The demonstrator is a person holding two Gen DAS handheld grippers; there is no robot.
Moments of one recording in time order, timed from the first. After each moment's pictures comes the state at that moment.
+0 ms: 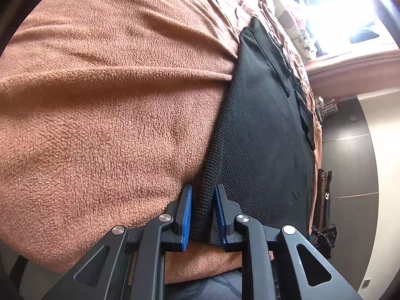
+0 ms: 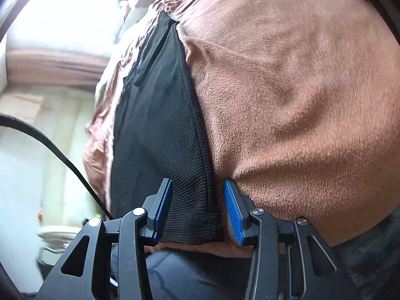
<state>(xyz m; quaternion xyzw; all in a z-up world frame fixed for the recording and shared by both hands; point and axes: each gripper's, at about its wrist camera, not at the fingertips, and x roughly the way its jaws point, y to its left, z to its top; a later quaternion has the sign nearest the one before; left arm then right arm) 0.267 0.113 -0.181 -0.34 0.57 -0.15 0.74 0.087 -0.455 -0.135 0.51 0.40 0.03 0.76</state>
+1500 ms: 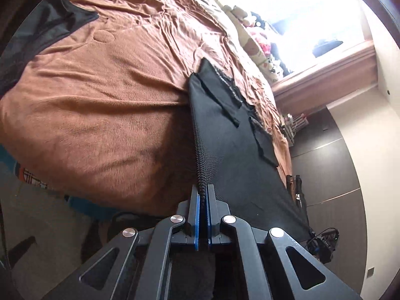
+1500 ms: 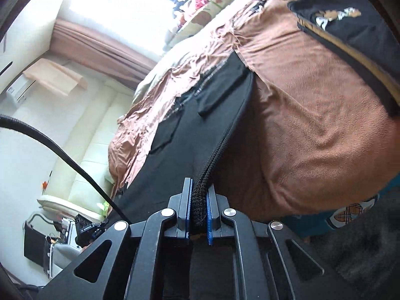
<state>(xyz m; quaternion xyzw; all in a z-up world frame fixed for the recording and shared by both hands) 0.162 0.132 -0.068 -0.35 0.46 -0.18 0.80 -0.016 -0.416 -0.005 0.41 0.32 0.07 0.85</state>
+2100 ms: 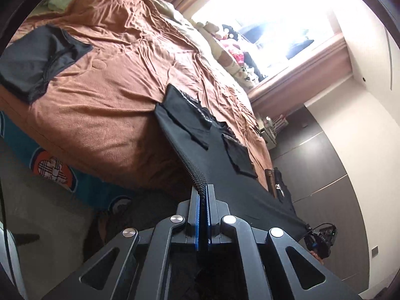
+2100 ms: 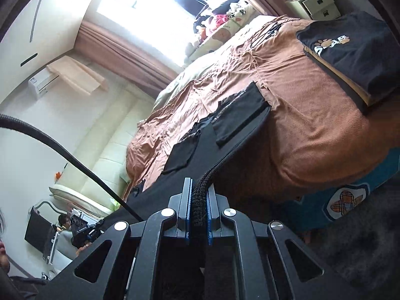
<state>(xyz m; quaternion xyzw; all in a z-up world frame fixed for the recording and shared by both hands) 0.054 0.143 0.004 -0.34 0.39 -0.21 0.83 -0.121 -0.408 0.029 0.39 0.27 0.10 0.88</state>
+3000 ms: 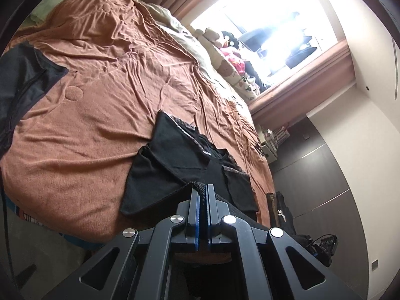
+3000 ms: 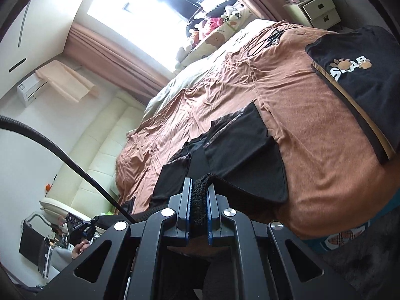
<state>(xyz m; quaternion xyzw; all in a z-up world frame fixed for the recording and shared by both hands) 0.187 0.134 0.016 -0.34 0.38 -0.21 0.83 -0.001 -0.442 0.047 0.38 0.28 0.07 0.88</state>
